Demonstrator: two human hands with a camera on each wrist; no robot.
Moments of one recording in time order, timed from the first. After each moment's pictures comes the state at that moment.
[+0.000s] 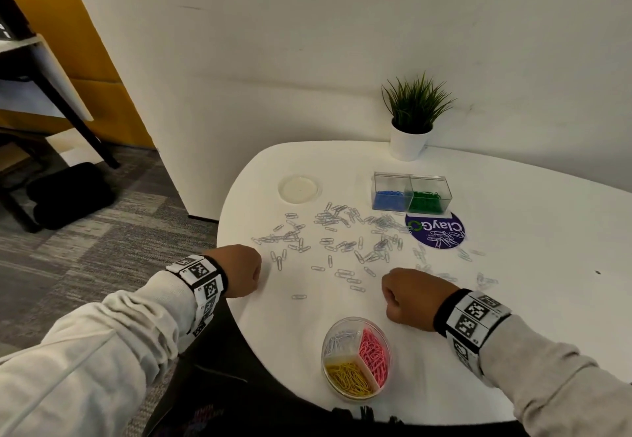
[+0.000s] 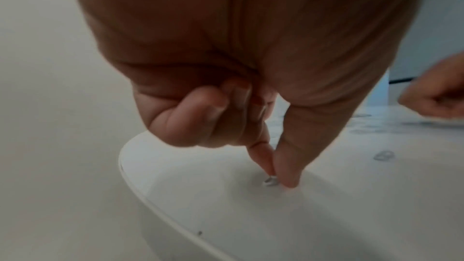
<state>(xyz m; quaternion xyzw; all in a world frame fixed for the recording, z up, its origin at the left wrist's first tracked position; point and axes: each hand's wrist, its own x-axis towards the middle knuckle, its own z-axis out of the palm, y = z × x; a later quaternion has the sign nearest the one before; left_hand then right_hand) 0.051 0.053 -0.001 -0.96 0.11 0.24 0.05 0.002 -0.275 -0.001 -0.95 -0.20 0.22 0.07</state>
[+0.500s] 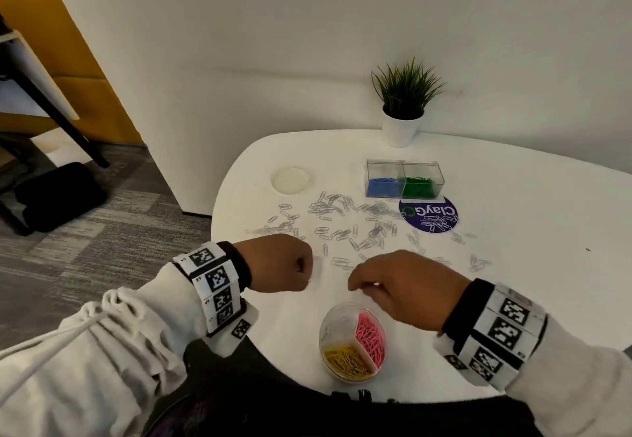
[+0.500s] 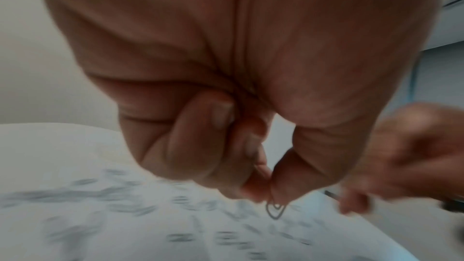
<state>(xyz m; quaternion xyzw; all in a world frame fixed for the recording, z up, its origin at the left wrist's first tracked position) 0.021 -0.009 0.044 -0.93 0.28 0.23 -0.10 -0.031 -0.260 0.039 -0.93 -0.31 0.11 0.17</state>
